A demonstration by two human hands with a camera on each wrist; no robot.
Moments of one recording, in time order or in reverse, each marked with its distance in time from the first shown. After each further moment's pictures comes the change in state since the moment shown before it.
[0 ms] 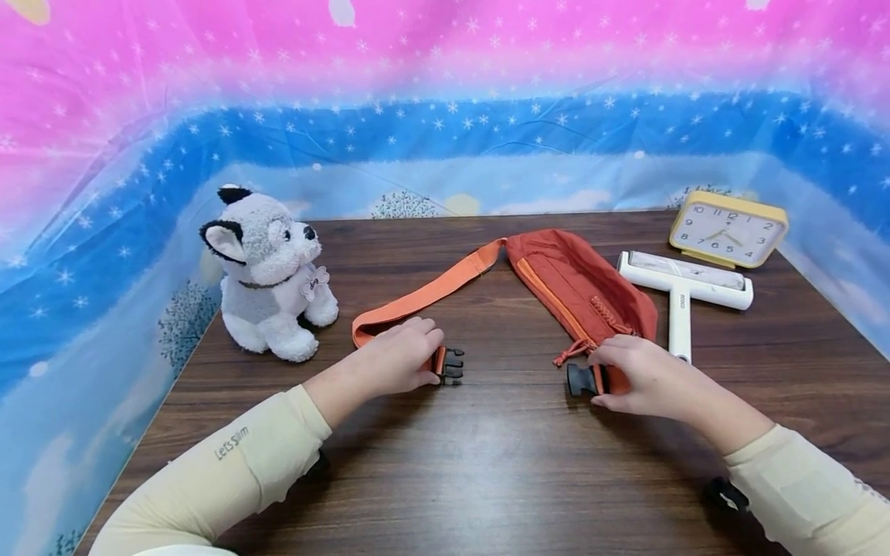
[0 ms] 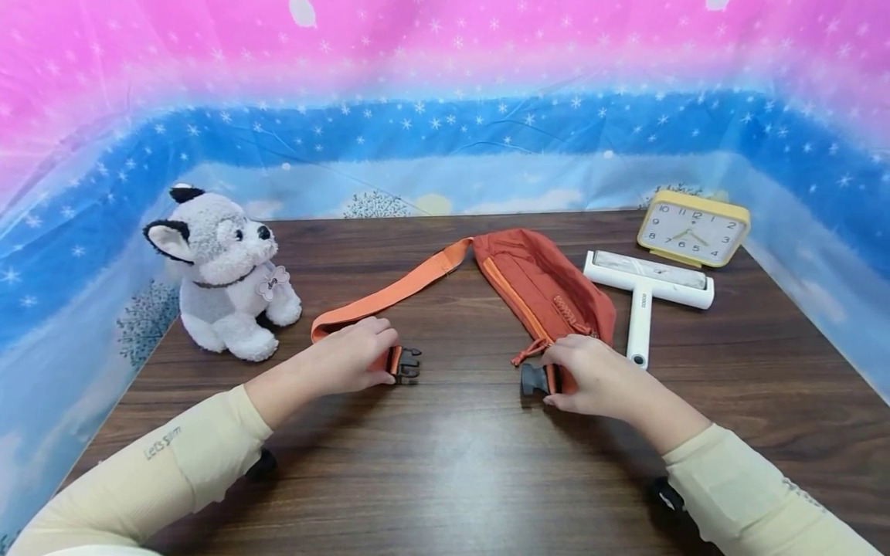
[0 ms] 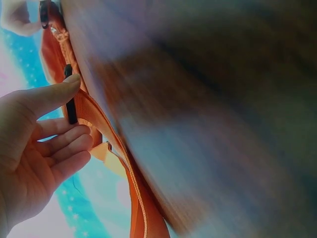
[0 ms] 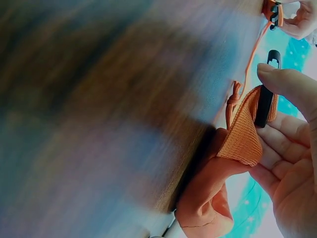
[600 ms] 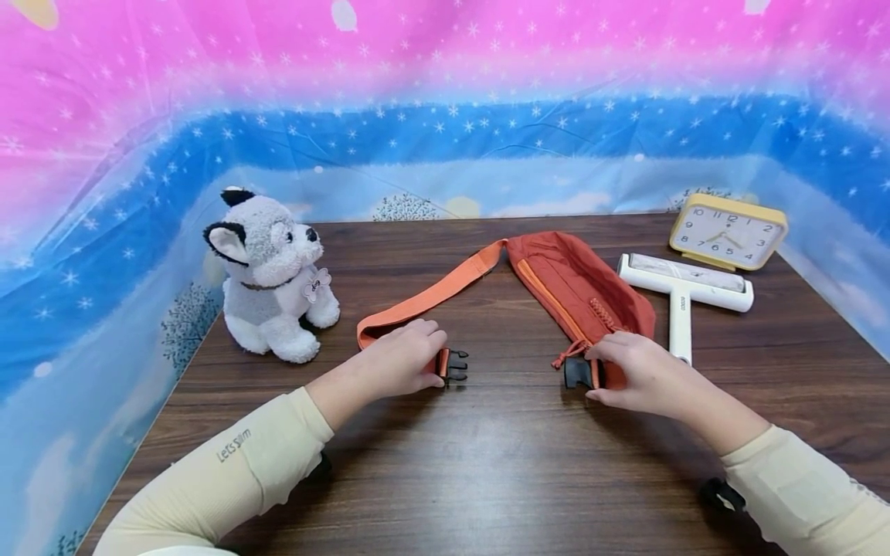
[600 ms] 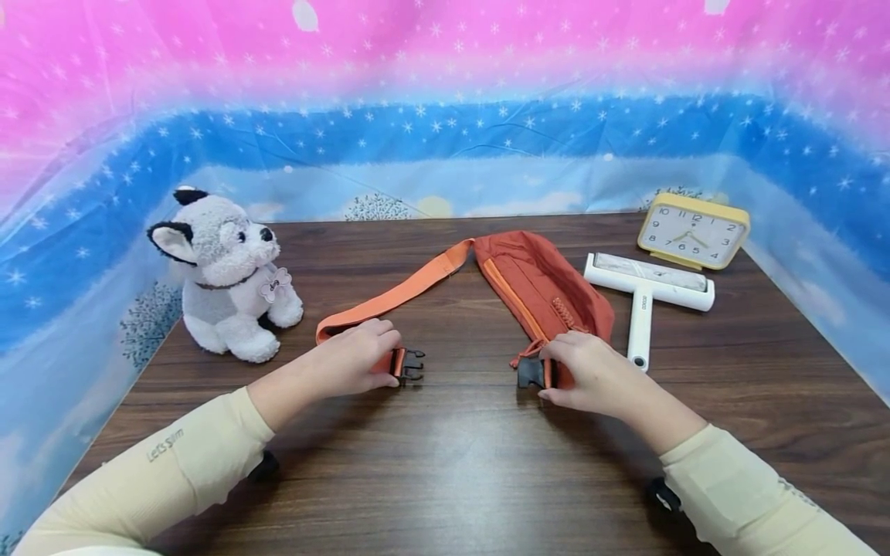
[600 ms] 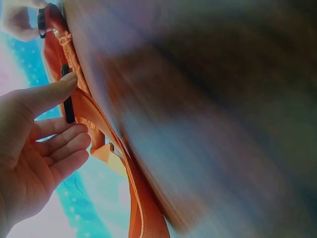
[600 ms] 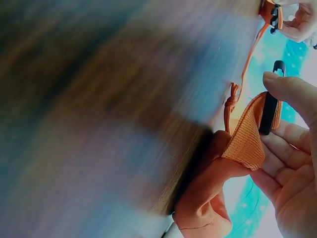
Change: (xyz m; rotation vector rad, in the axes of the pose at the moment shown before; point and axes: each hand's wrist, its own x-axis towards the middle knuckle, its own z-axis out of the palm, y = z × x) left_hand 0.000 0.003 0.001 0.016 0.059 0.036; right_hand 0.004 -0.002 0.001 -0.011 0.057 0.029
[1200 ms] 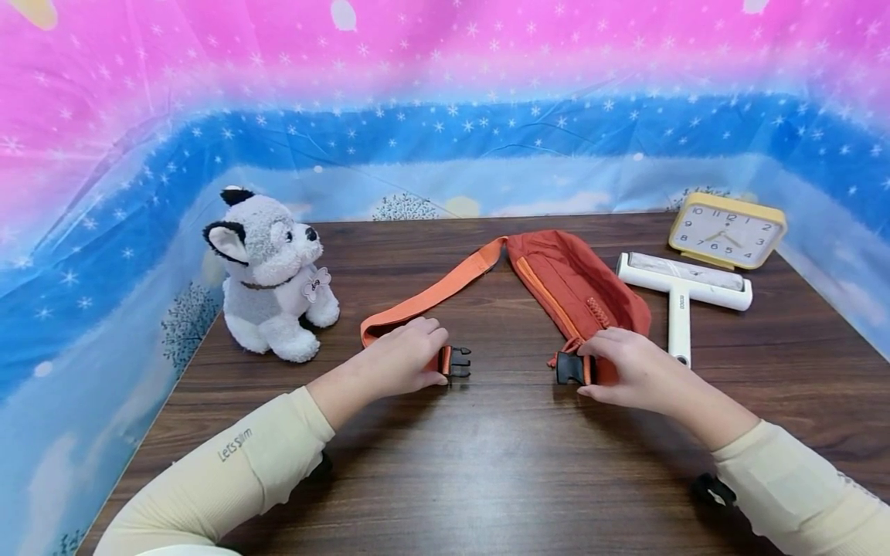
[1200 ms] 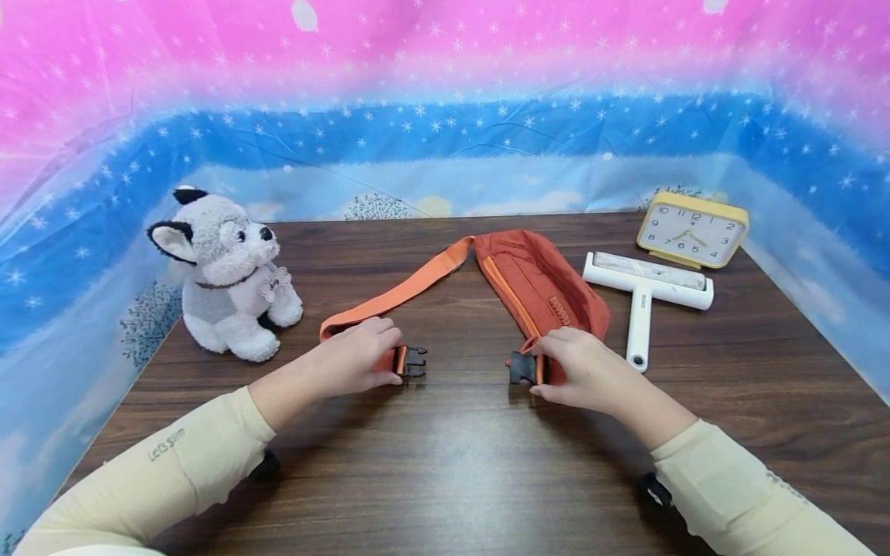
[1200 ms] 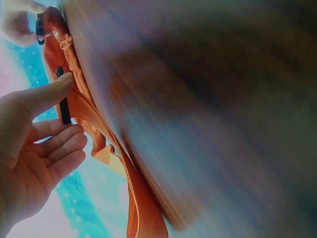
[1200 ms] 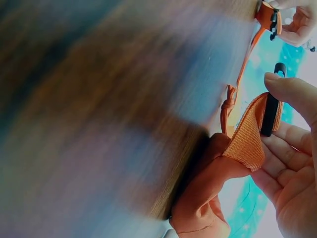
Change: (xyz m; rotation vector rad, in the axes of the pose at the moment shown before) left_hand 0.001 0.002 -0.001 -0.023 0.022 -0.011; right_hand 0.007 -0.005 0.000 0.013 -0.017 0.041
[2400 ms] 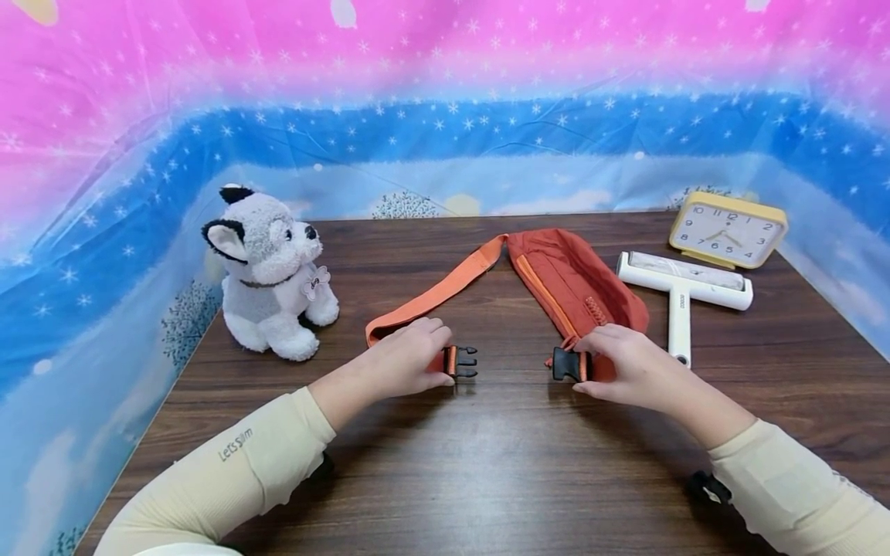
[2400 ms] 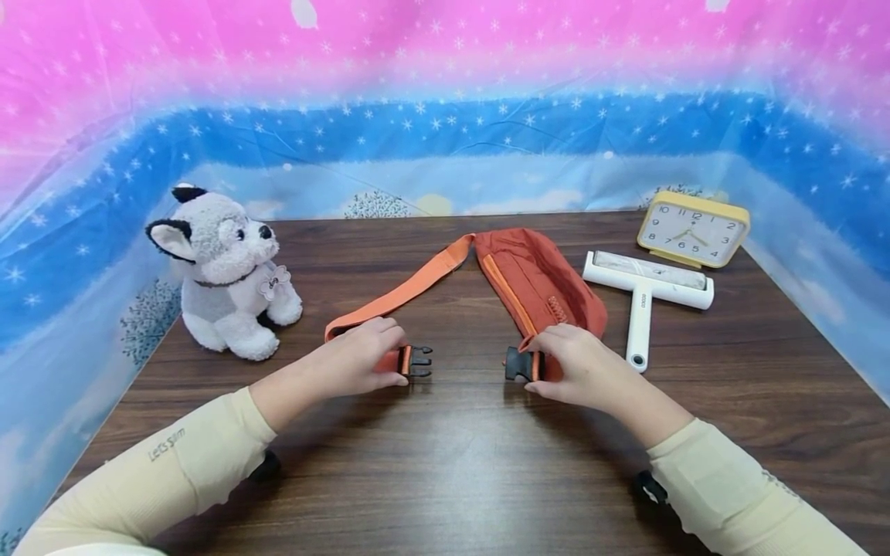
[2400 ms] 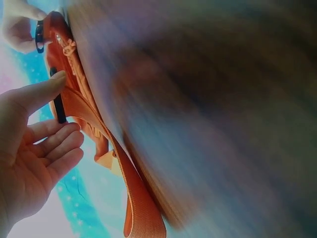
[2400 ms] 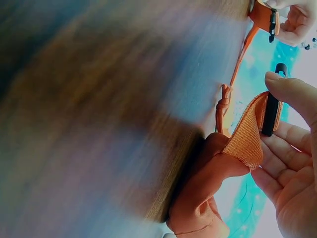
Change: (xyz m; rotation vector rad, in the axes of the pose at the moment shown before) left_hand 0.001 0.004 -0.001 -0.071 0.053 0.029; right_hand 0.003 -0.001 0.000 0.041 0.021 0.009
